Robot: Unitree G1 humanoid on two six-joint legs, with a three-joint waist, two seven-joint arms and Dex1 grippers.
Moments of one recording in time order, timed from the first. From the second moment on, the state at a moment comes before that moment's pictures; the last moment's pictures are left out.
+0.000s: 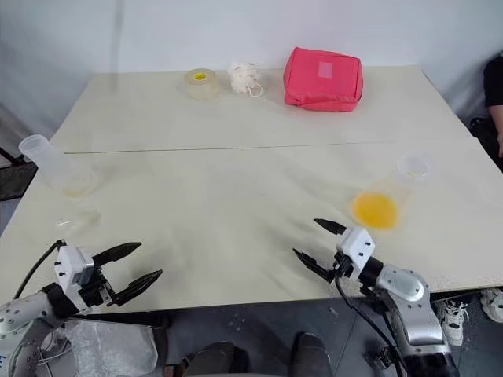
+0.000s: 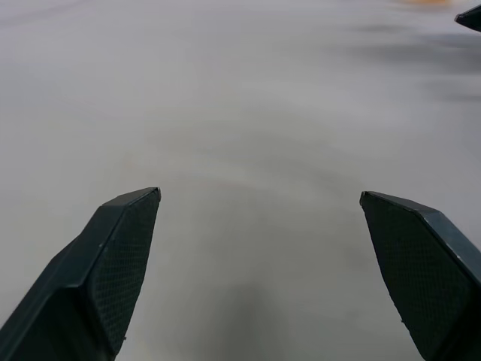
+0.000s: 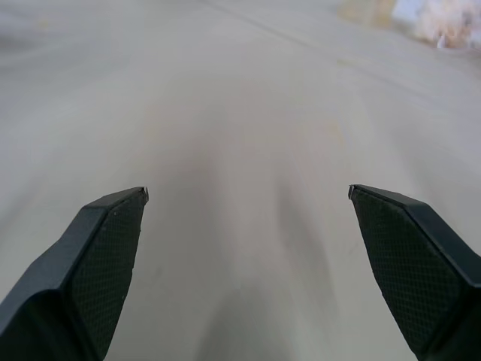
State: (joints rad) left arm 0.32 0.62 0.41 -0.25 -0.50 0.07 -0.86; right arm -0.05 -0.50 -0.03 -0.07 0.32 -0.13 0.89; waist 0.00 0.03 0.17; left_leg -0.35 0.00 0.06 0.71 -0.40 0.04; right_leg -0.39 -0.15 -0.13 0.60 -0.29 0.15
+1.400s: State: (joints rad) left arm -0.52 0.74 0.53 0.65 -0.26 0.02 -0.27; right arm -0.36 -0.48 0.04 -0.19 0.44 0.10 1.05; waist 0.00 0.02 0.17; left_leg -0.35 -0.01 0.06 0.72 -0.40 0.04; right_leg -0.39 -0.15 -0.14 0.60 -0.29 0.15
